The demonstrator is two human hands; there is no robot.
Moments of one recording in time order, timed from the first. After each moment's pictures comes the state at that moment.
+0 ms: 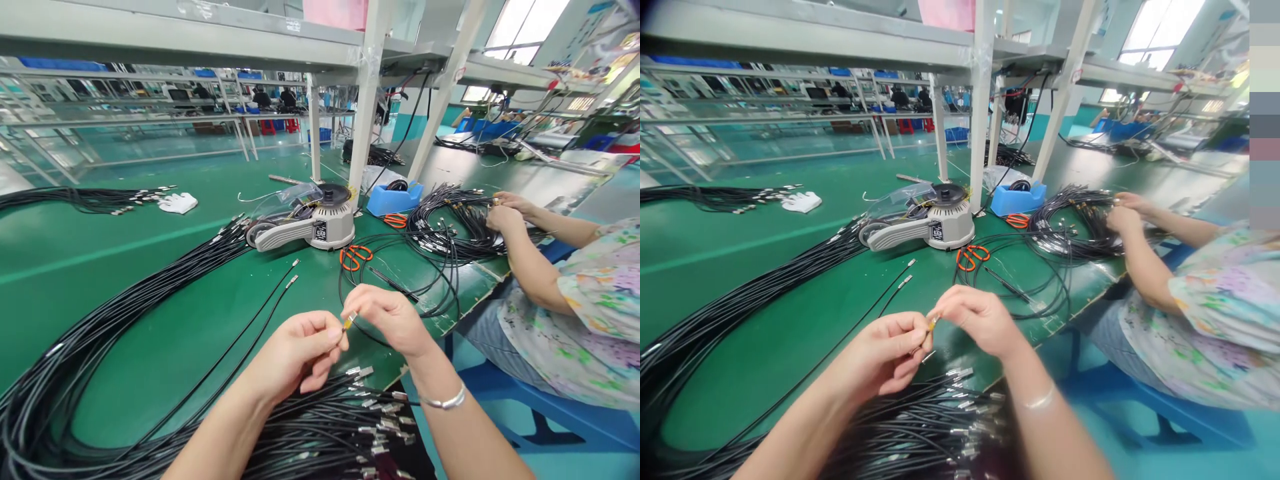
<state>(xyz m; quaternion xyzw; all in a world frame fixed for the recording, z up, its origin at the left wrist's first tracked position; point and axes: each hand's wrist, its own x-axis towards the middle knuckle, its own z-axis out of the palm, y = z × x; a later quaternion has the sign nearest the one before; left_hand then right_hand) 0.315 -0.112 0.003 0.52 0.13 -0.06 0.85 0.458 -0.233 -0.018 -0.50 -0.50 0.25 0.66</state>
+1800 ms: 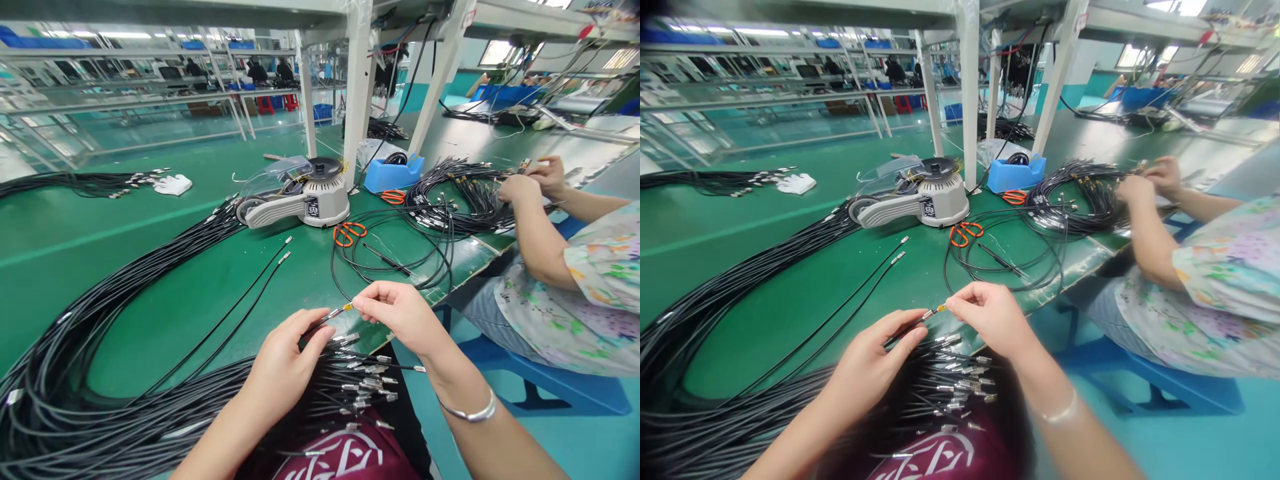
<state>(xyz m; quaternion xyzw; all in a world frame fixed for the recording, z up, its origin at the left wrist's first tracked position) 0.291 -0.150 -0.020 0.87 0.21 0.12 0.43 0.446 -0.277 -0.019 -0.71 -0.29 0.32 0.56</state>
